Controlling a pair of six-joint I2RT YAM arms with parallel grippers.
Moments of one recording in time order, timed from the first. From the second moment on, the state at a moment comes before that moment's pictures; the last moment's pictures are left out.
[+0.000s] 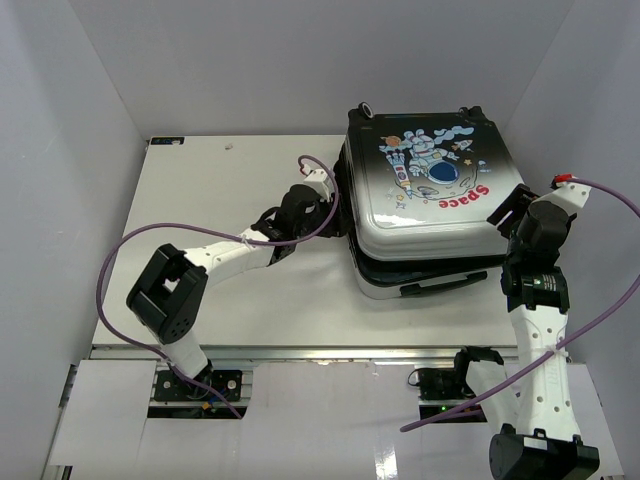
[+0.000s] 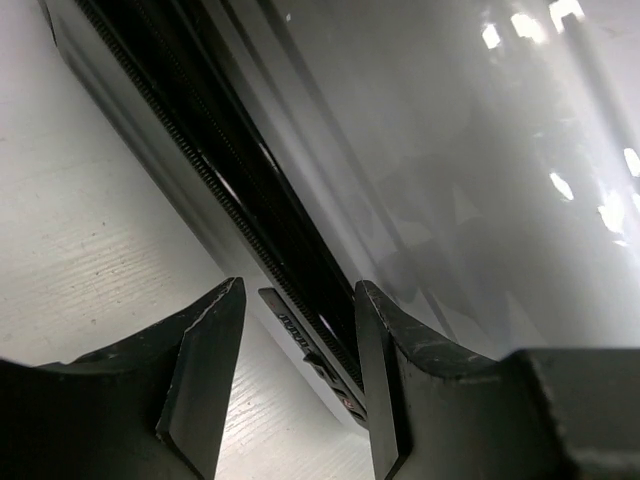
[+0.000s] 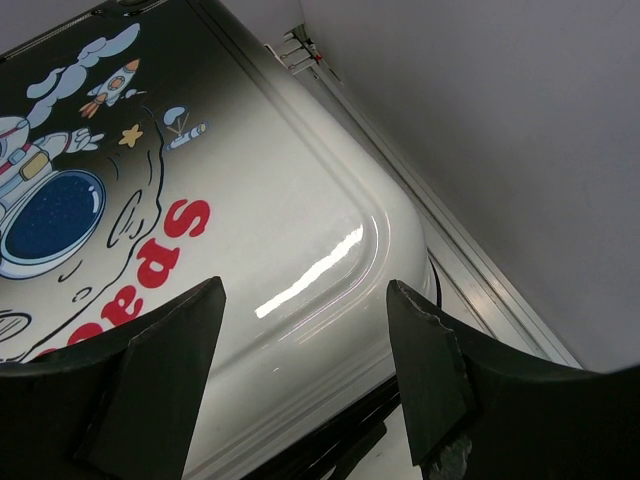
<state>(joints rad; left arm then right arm) -0.71 1.69 1.08 0.21 0.07 -0.49 -0.10 0.76 0.88 -0.36 0.30 0.26</state>
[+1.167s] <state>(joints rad) -0.26 1.85 1.32 0.00 0.11 -0.35 -0.10 0.81 0.87 -0.35 0.04 0.27</state>
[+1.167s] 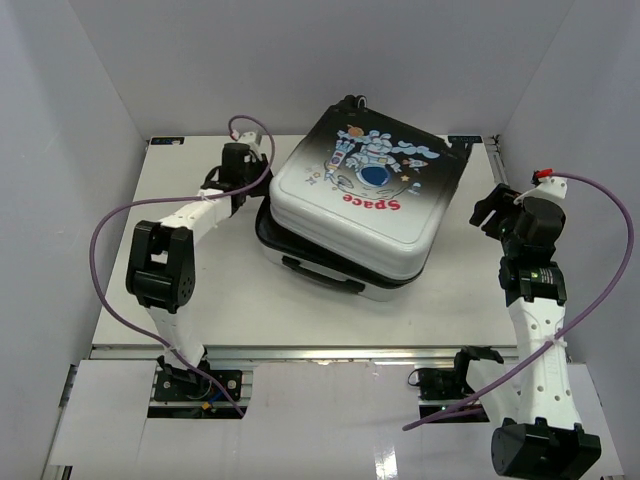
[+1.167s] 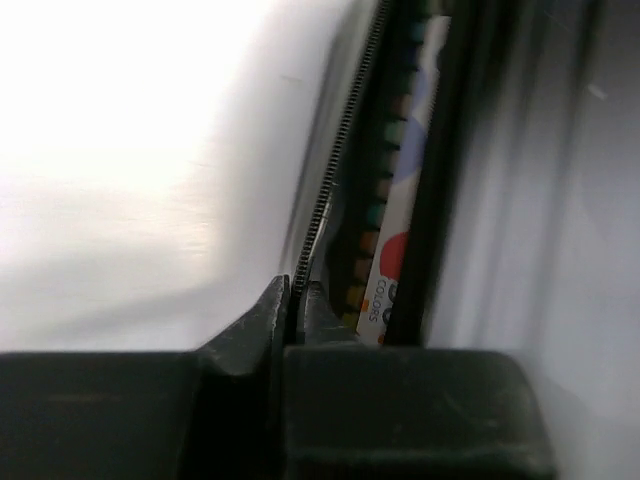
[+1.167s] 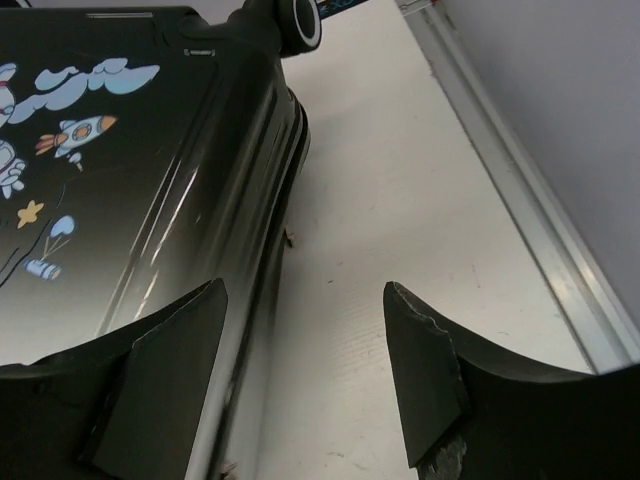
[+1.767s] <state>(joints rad) -0.13 1.44 1.13 0.07 0.09 -0.37 -0.09 0.99 0.74 -0.14 -0.08 0.36</state>
